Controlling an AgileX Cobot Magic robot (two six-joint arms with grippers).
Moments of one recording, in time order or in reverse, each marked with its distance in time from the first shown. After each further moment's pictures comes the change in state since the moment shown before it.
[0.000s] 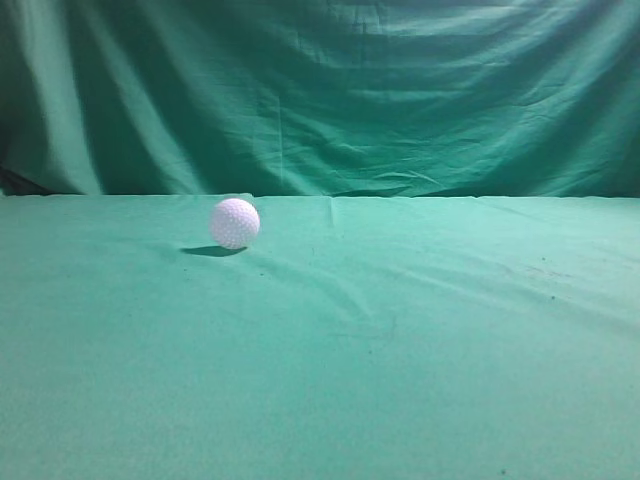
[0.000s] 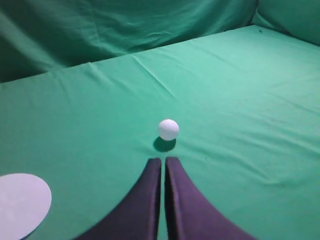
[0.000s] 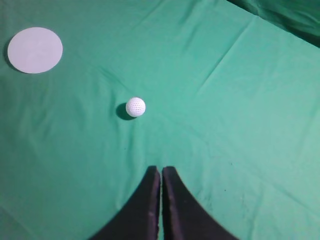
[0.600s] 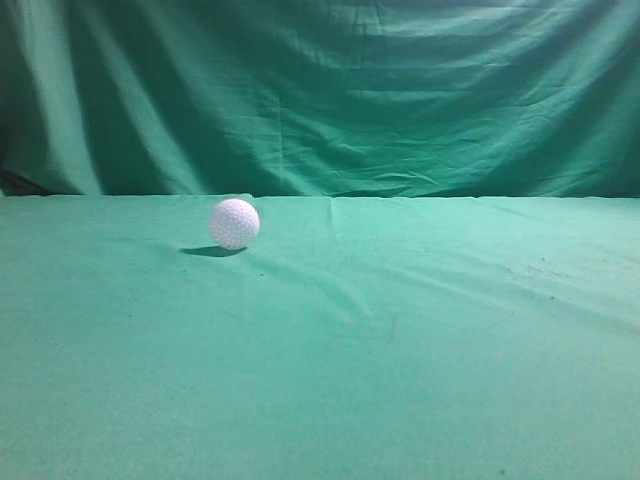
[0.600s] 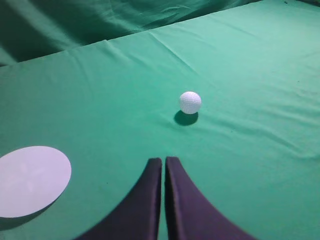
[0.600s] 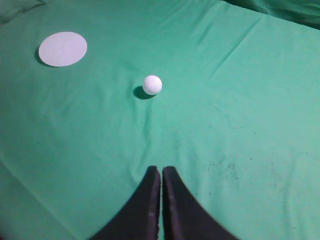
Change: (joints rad) left arm 0.000 -0.051 0.137 0.072 -0.072 -0.004; right arm 0.000 -0.644 0.821 0.055 -0.416 0.021
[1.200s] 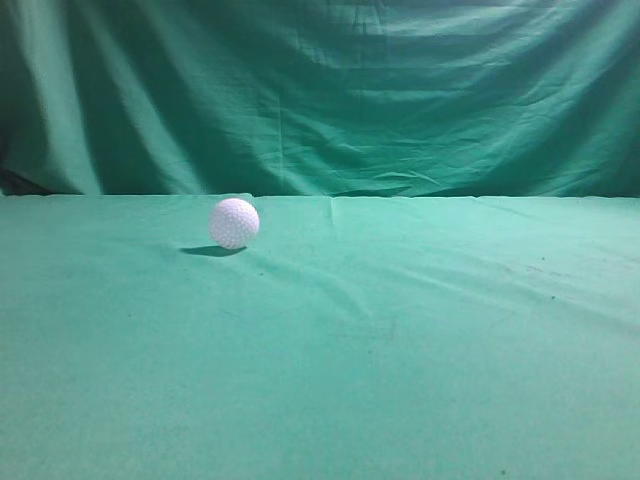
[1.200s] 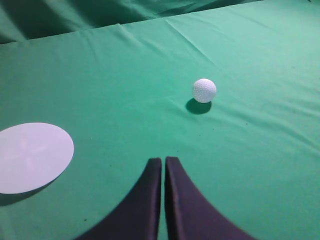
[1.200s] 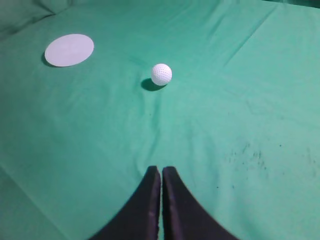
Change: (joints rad) left arm 0.000 0.000 0.129 -0.044 -0.134 0.000; right arm 0.000 -0.136 0.400 0.066 -0.375 0.002
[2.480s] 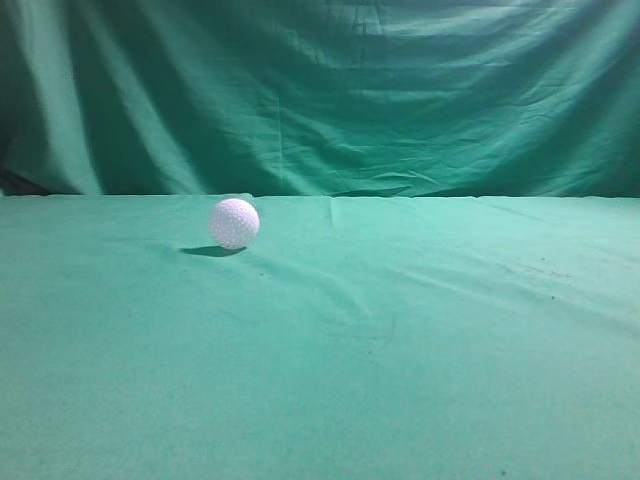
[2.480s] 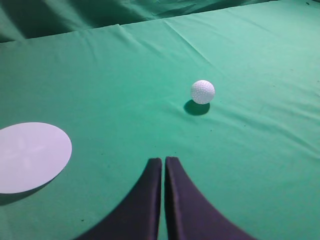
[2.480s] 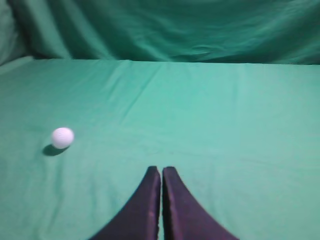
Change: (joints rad) left arm 0.000 0.000 0.000 -0.012 0.000 0.000; right arm -0.405 -0.200 0.052 0.007 -0.024 -0.039
